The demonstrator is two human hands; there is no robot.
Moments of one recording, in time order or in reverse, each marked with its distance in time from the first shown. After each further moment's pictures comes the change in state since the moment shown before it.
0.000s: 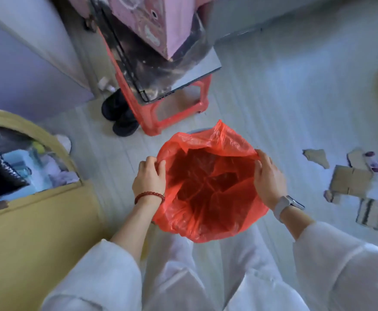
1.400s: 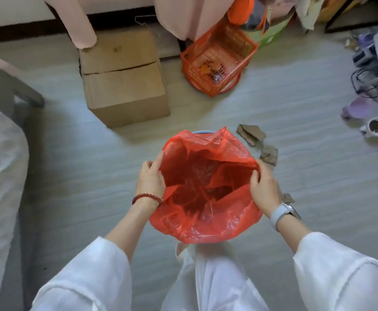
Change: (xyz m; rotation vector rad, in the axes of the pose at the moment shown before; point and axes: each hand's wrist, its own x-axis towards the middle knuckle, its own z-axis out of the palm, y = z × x) left_hand -0.162 0.904 0.520 0.444 -0.693 1.320; right_hand 0.158 0.685 -0.364 0.751 0.730 1.171
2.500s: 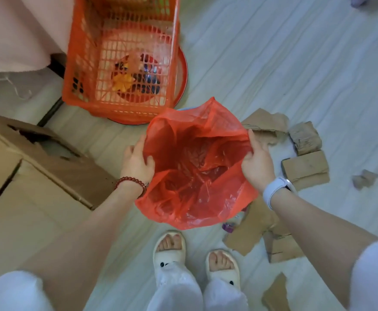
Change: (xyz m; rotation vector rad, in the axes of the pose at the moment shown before) left_hand 0.539 0.029 0.286 0.299 -0.524 0.355; right_hand 0.435 0.081 0.241 0.309 0.210 0.571
